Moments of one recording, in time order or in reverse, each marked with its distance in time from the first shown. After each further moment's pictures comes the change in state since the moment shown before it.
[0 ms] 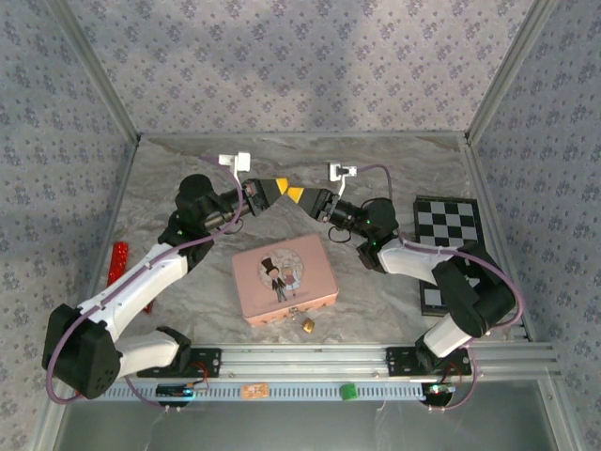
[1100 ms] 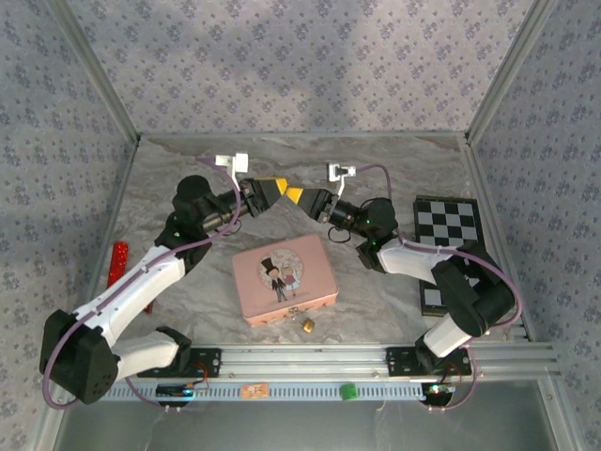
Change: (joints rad) left arm 0.000 -0.035 -0.001 -0.045 -0.043 0.054; right arm -0.001 0.002 0.002 0.001 -0.011 0.003
